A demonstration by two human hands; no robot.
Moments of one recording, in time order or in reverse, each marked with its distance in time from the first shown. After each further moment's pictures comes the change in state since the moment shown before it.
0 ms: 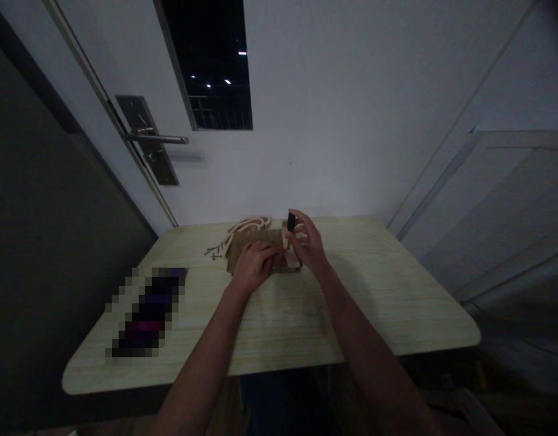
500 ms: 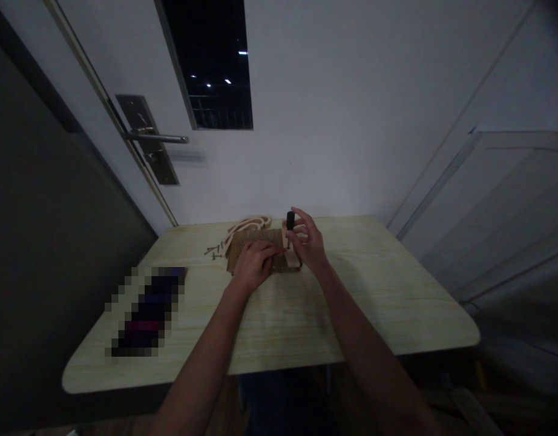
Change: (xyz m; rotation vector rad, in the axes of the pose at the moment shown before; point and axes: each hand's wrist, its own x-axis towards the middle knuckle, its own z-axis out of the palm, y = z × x) left_hand 0.000 -0.001 0.001 0.006 0.001 -0.009; right_hand 0.000 -0.001 0.000 0.084 0.009 0.042
